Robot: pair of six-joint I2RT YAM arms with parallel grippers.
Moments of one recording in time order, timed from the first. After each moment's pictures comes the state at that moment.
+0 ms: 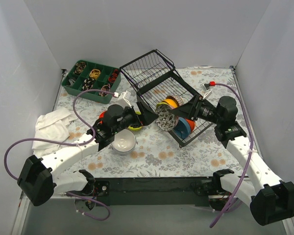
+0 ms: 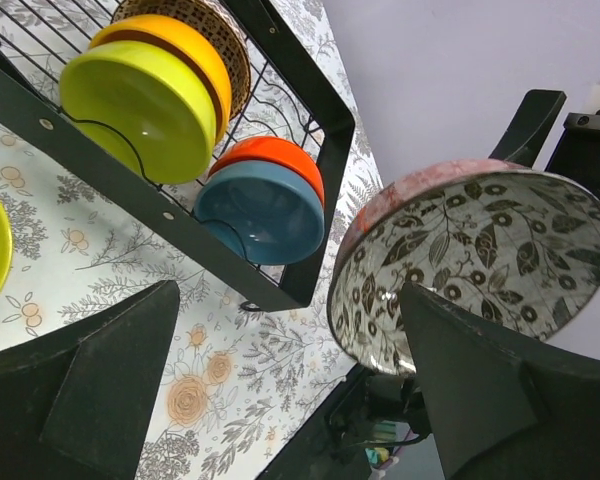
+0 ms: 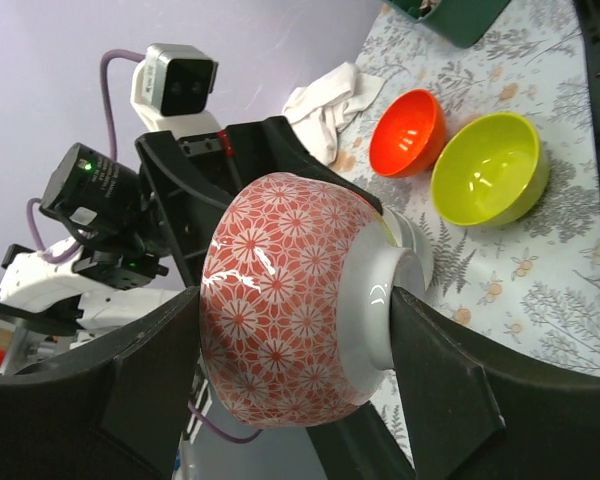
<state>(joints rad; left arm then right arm) -0.73 1.15 0.76 0.16 0.10 -0.86 0.28 0.96 0.72 0.15 -0.81 0.92</state>
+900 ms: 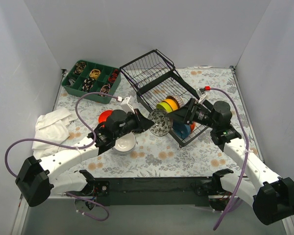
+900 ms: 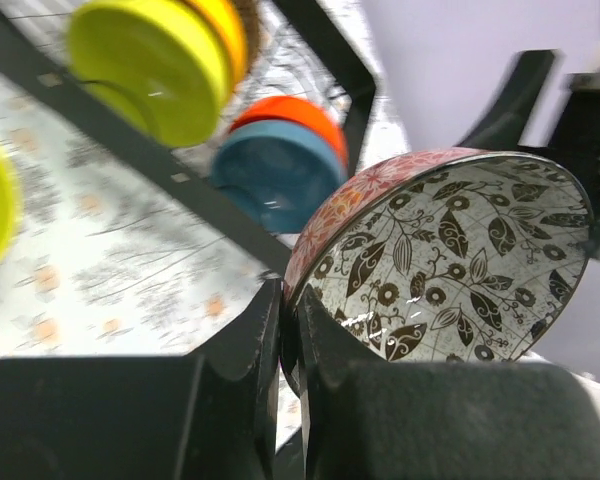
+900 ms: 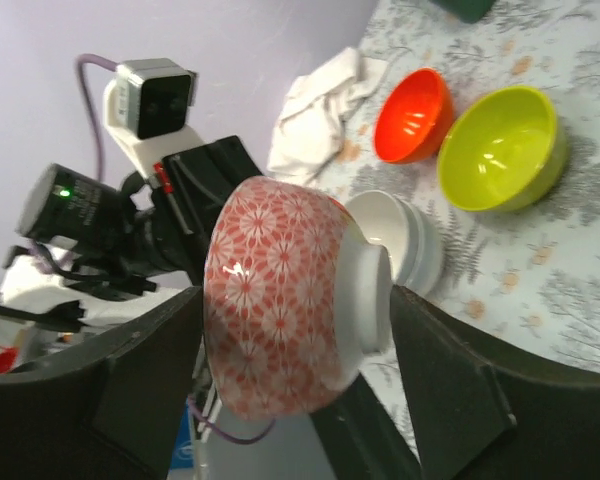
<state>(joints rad) -0.81 1.13 0.73 0.15 0.05 -0.82 0.36 0.97 0.63 0.28 -0.75 1.03</state>
